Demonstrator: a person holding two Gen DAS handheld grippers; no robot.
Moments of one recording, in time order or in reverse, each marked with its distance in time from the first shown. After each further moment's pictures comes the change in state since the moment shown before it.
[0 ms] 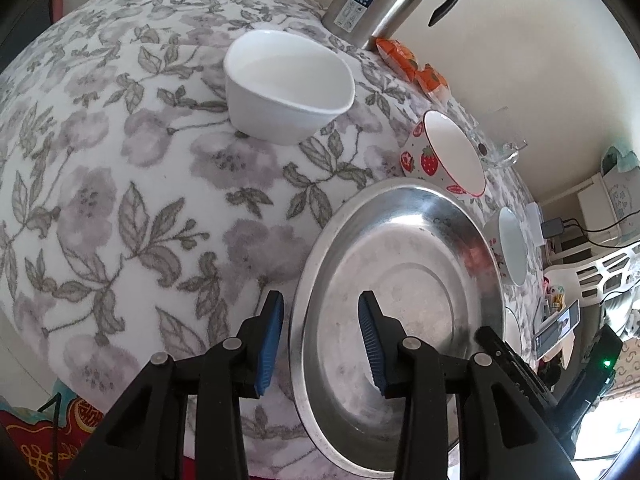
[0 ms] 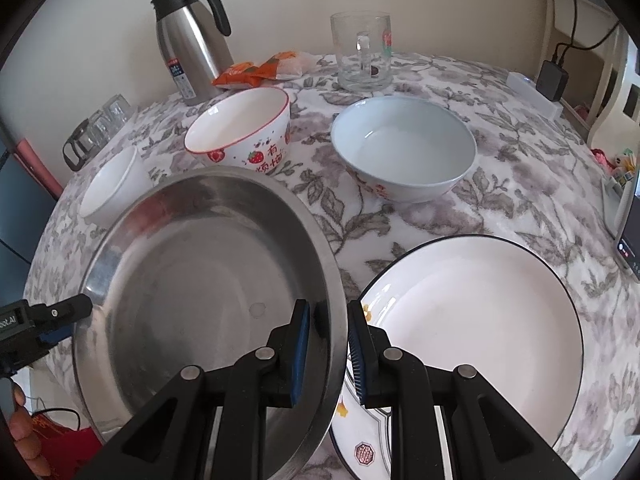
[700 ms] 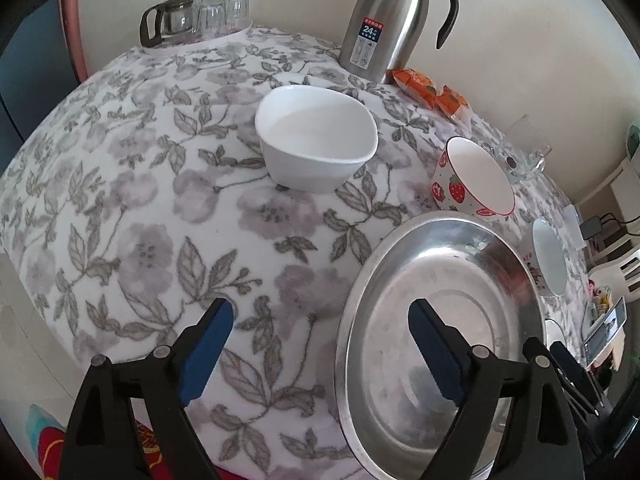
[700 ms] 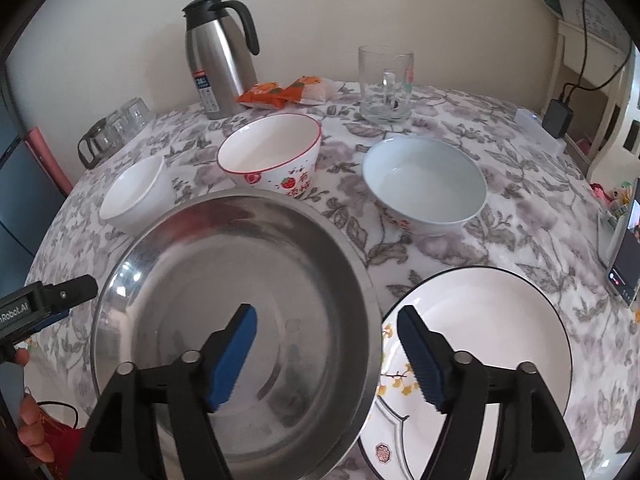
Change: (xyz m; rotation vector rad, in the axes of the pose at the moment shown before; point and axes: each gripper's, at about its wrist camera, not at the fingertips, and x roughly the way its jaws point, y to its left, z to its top) left arm -0.017 -0.007 0.006 0.095 -0.133 0.202; right arm -0.018 0.027 0.001 -0.078 -0.078 -0.006
